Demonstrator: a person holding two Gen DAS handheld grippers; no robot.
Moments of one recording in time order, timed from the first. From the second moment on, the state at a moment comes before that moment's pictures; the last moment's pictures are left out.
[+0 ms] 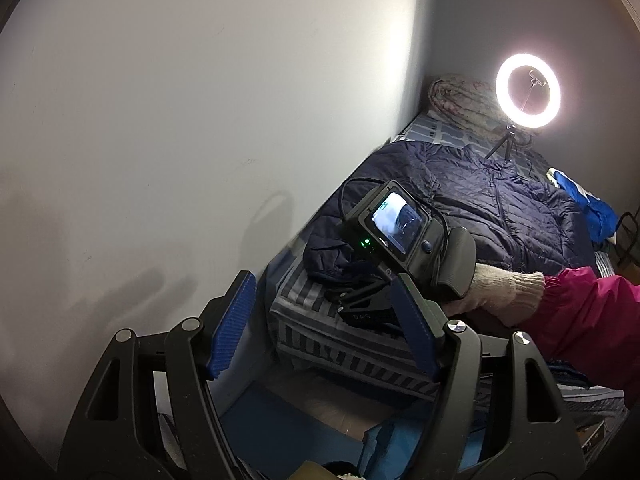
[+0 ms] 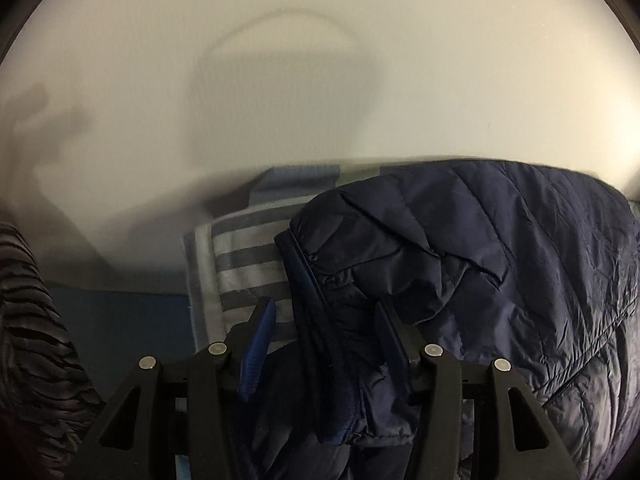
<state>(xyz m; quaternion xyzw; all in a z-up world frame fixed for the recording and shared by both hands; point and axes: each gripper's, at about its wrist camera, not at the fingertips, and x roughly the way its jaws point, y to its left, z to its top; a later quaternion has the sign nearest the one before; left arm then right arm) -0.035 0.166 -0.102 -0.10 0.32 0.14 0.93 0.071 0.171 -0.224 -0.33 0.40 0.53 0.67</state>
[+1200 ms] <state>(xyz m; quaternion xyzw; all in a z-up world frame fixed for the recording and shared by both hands) 0.199 0.044 -0.149 -0.02 0.38 -0.08 0.92 0.389 -0.148 -0.101 0.12 0.37 0.28 0.88</state>
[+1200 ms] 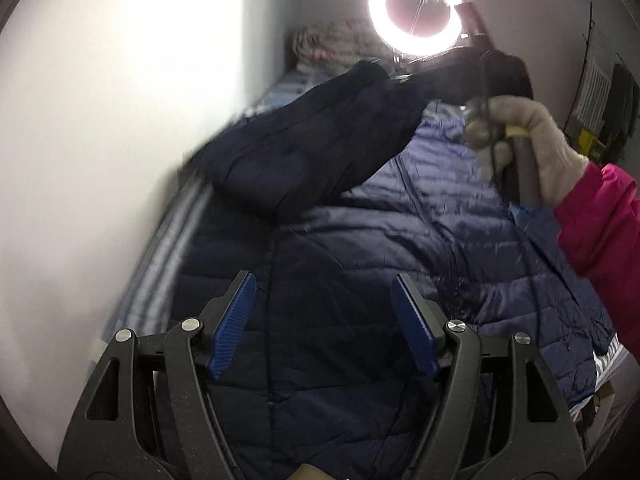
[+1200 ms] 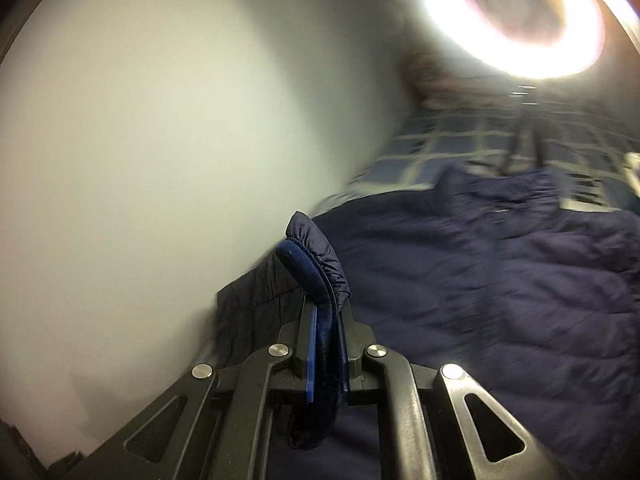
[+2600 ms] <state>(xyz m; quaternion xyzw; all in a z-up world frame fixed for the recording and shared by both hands) 0.206 0.005 -0.140 0.00 0.34 -0.09 0.94 0.369 -0.326 -0.117 0.08 0.38 0.05 0.92</state>
